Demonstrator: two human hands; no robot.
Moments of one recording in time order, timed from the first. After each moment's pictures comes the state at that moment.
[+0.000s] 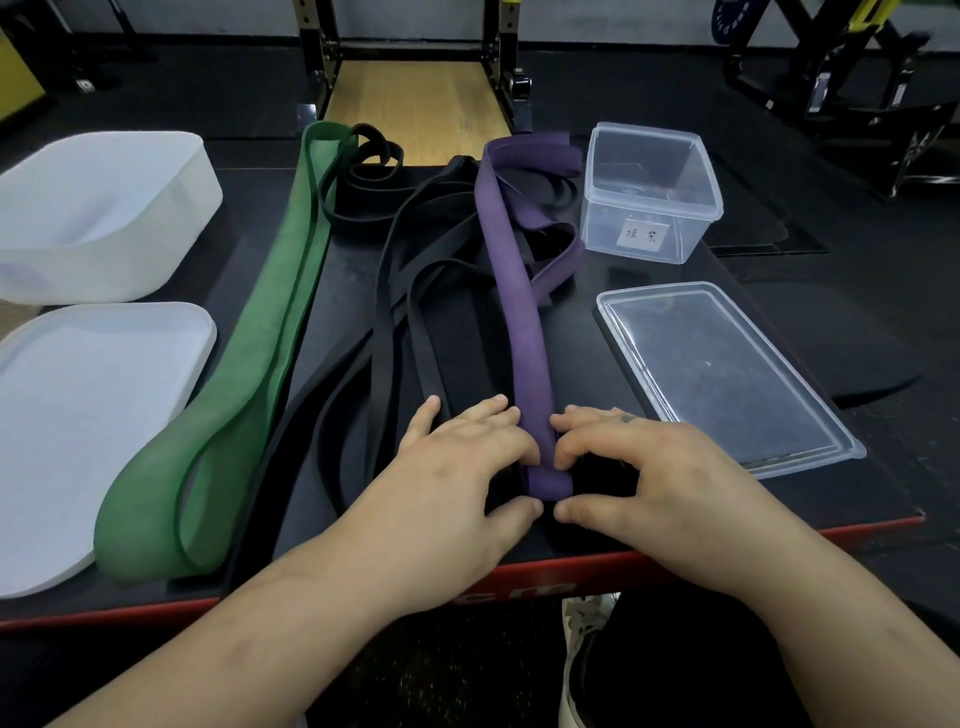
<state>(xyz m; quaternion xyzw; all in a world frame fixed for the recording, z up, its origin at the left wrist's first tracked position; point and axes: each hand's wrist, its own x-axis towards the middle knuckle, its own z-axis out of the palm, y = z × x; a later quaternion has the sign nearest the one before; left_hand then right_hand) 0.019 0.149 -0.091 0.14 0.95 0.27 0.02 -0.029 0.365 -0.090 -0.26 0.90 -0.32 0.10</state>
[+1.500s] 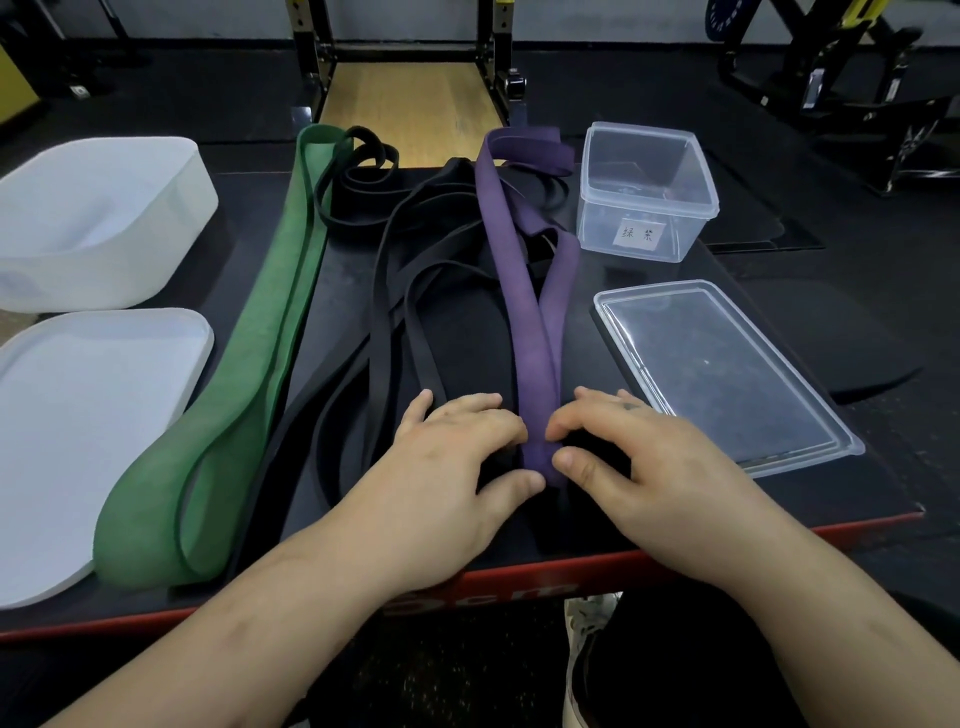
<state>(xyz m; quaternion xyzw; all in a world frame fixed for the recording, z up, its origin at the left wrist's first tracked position) 0.009 0.145 -0.090 0.13 0.95 0.29 0.00 -0.031 0.360 -0.091 -0.27 0.91 -0.31 0.05</state>
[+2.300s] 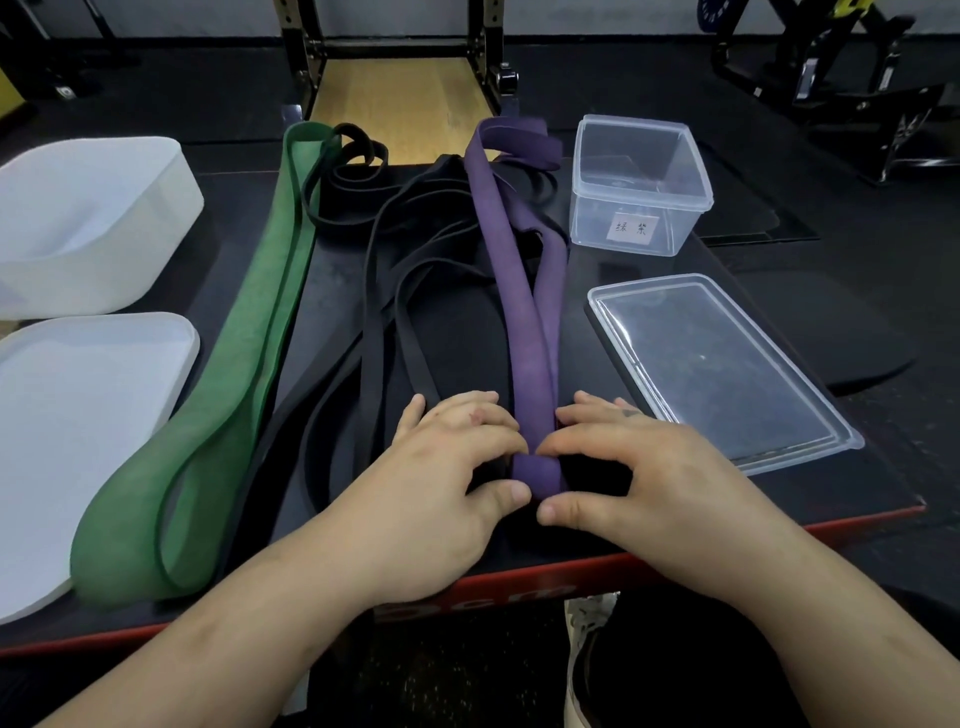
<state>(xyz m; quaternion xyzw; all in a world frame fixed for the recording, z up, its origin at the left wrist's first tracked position) 0.006 0.141 -0.086 0.13 0.93 0.33 0.07 -0.028 0.363 -0.090 -0.26 0.91 -0.30 0.08</state>
